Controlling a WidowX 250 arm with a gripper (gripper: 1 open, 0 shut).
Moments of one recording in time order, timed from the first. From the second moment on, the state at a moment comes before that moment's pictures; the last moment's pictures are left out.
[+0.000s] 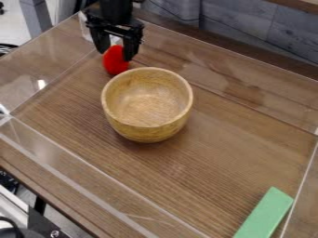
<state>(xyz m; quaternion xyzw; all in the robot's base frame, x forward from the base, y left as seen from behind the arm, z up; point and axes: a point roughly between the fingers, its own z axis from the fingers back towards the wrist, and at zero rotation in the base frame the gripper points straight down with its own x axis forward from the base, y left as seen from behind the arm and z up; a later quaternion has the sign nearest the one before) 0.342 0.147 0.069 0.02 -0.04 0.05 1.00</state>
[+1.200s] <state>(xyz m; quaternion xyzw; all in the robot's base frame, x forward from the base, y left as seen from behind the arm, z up) 0.347 0.153 0.063 0.04 -0.06 0.07 1.00</state>
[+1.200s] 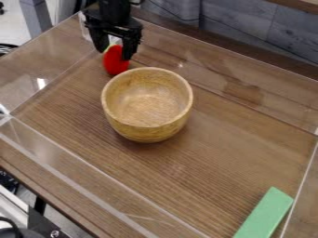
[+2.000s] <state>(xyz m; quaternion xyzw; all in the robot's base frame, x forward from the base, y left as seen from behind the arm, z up) 0.370 0.075 0.063 0.03 -0.06 0.03 1.00</state>
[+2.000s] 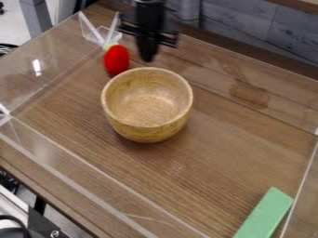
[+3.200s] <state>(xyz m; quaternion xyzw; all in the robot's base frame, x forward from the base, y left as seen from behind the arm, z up) 0.365 0.087 0.098 0.03 -0.07 0.08 0.99</state>
